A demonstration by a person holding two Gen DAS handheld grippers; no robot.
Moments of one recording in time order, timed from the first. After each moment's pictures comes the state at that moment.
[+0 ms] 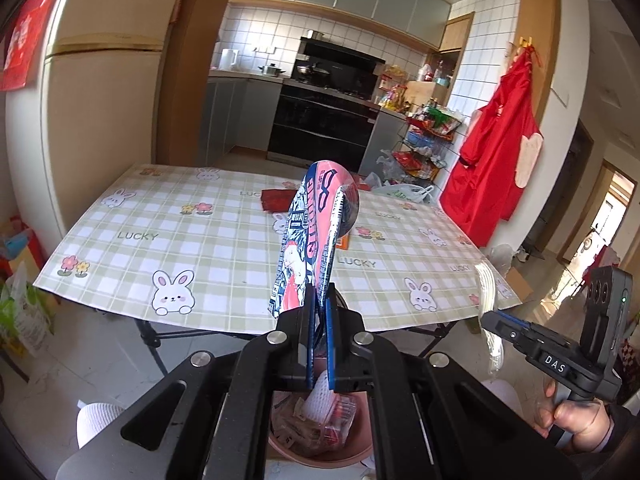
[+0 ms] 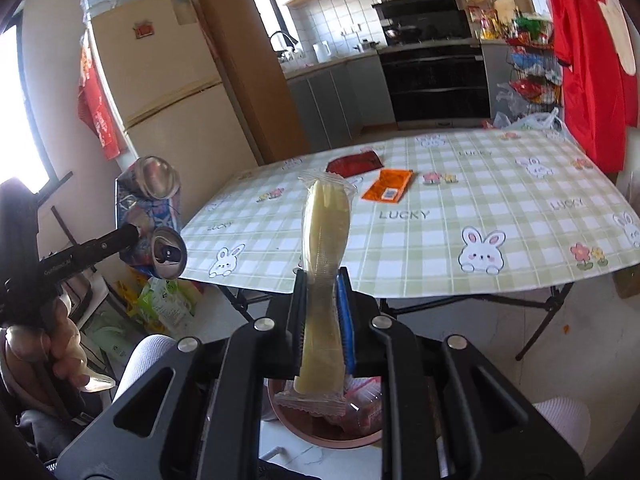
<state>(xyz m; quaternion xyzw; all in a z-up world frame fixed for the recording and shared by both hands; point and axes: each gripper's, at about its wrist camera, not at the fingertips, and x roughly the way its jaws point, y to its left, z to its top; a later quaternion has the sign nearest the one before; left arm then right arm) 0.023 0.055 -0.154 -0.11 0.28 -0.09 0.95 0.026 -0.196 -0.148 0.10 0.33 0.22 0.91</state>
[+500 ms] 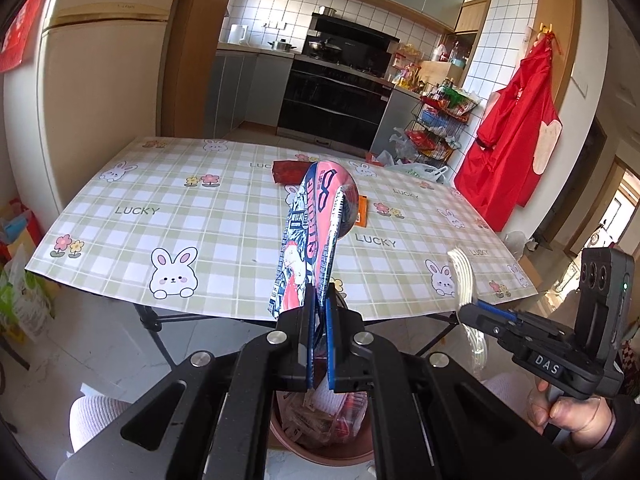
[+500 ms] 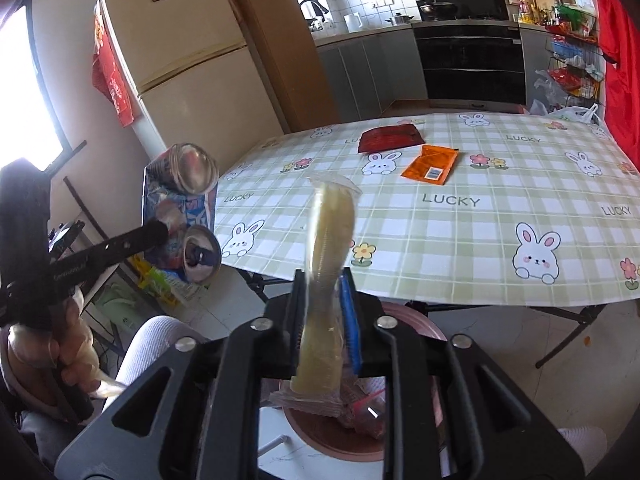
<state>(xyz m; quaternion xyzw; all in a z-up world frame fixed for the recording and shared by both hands) 0.055 0.059 -0.187 -0.11 0.33 -0.08 0.94 0.067 -0.144 -0.171 0.07 0.36 0.27 0.89</state>
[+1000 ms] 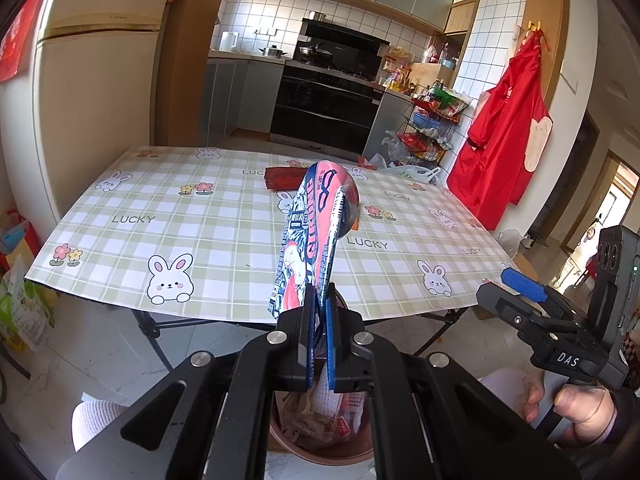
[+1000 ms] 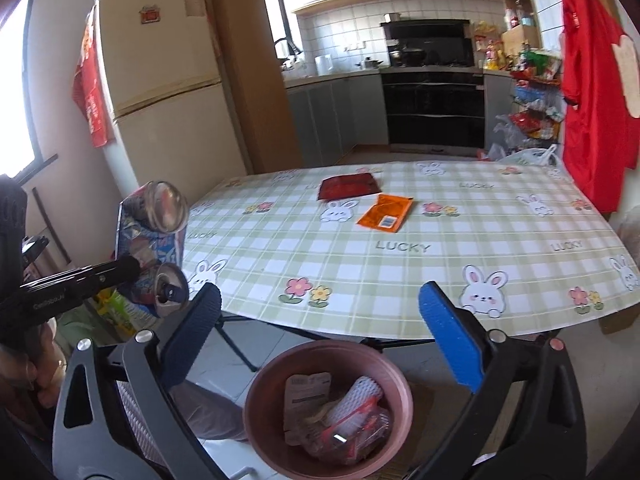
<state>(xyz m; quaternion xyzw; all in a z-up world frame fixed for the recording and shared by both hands) 0.046 0.054 -0.181 -0.10 0.31 -0.09 0.94 0.048 -0.160 -0.144 0.05 0.28 0.19 0.94</state>
